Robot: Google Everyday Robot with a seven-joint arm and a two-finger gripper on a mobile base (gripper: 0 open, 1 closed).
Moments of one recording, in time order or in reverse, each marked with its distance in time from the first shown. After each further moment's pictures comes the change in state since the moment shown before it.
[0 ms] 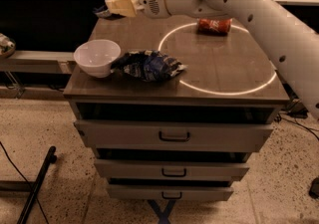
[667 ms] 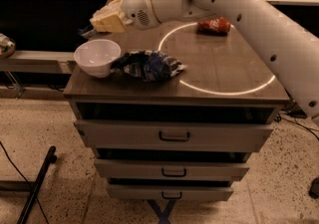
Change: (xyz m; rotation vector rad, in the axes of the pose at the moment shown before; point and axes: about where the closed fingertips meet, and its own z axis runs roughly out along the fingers) arm 0.011 0.059 0.016 -0.168 0.079 -0.083
